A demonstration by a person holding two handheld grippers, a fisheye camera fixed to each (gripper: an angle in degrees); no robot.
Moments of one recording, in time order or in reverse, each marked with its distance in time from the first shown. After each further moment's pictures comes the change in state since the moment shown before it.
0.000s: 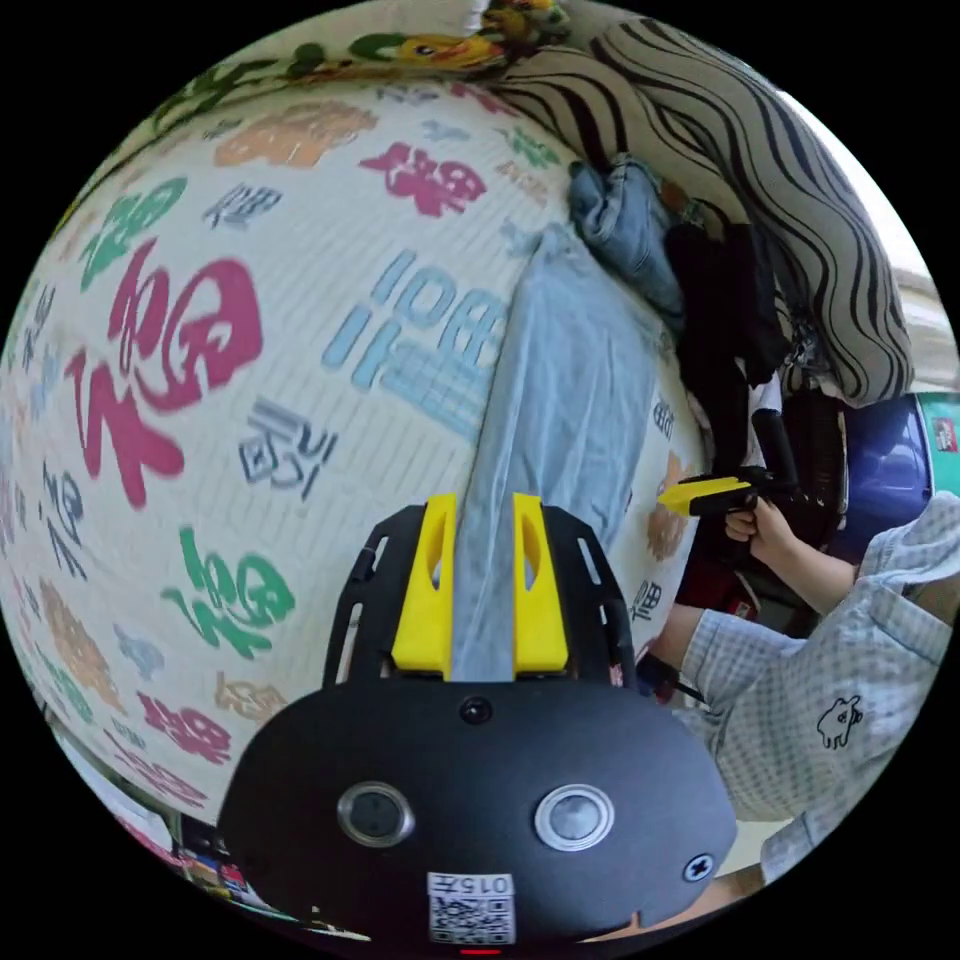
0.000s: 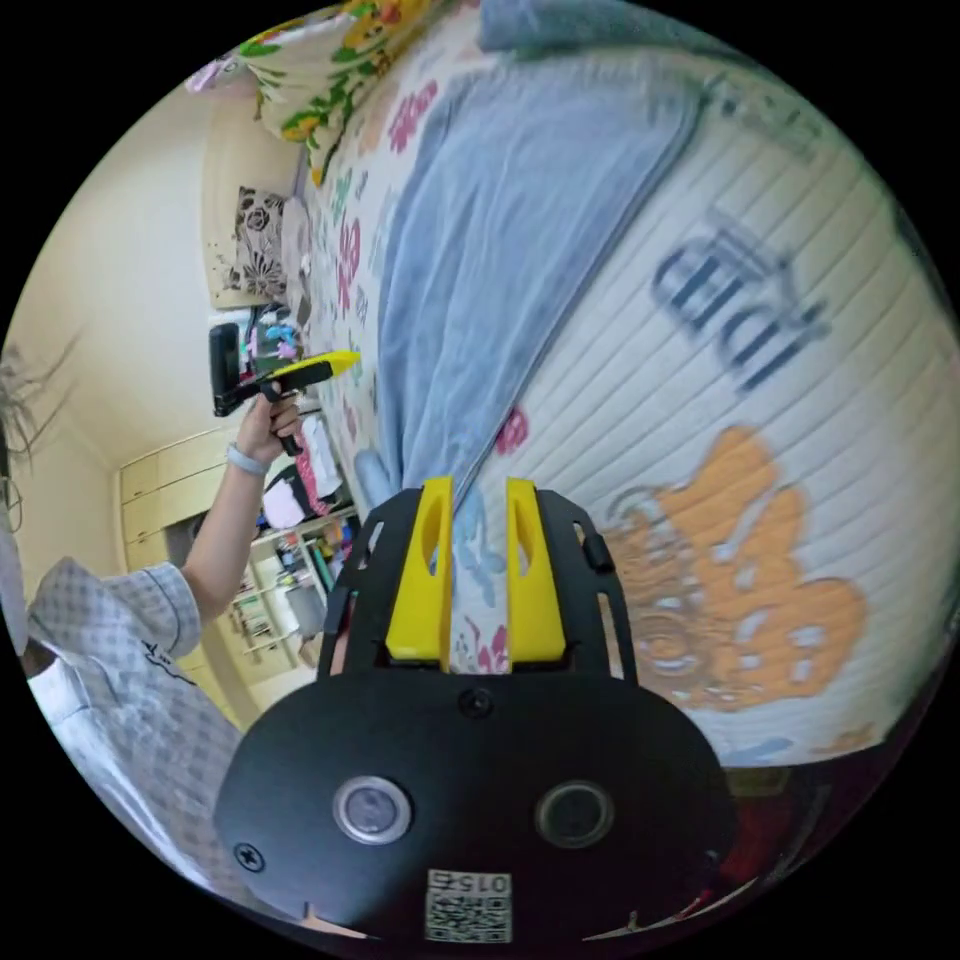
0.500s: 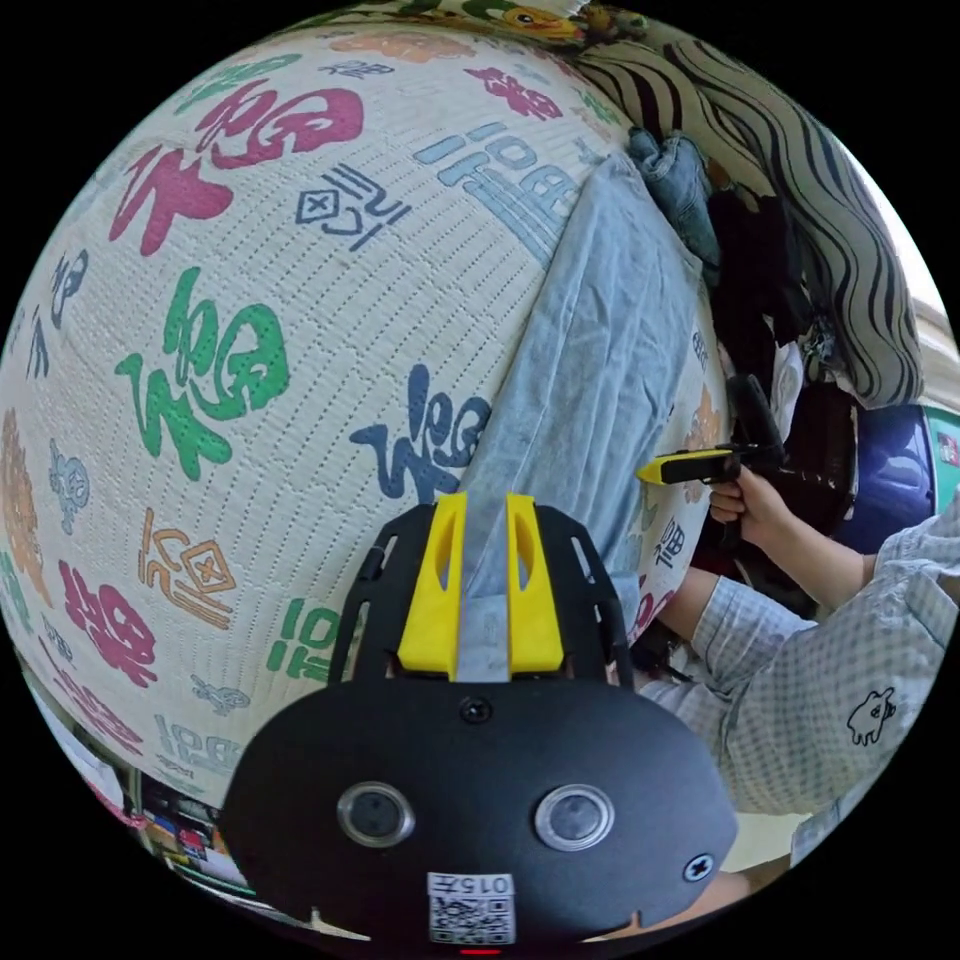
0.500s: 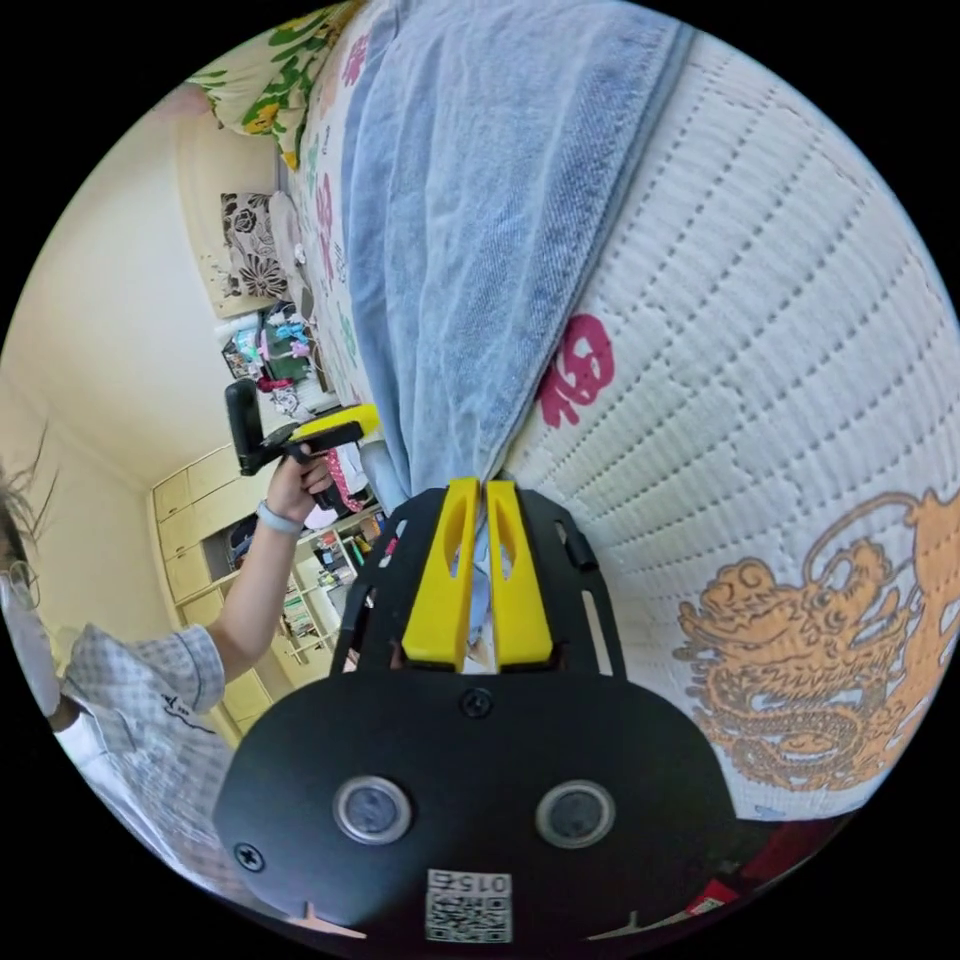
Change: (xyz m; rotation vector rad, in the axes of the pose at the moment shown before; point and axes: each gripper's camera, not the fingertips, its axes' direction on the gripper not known) left arm -0.013 -0.005 0.064 -0.075 -0.031 -0.018; right arm 0.048 -0.057 0.068 -0.008 -0.085 0.074
